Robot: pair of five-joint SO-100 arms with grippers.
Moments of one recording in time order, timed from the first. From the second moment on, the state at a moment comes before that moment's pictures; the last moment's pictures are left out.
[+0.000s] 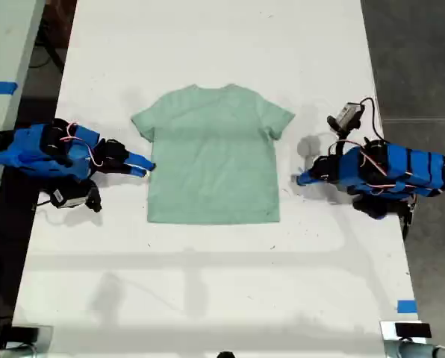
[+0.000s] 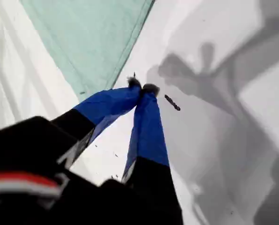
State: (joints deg) arm 0 -5.7 205.9 184.0 61.1 -6.8; arm 1 10.2 200.7 175.2 75.4 -7.4
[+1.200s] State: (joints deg) arm 0 -5.7 205.9 184.0 61.1 -6.8; arm 1 54.3 101.3 100.4 70.9 -42.1
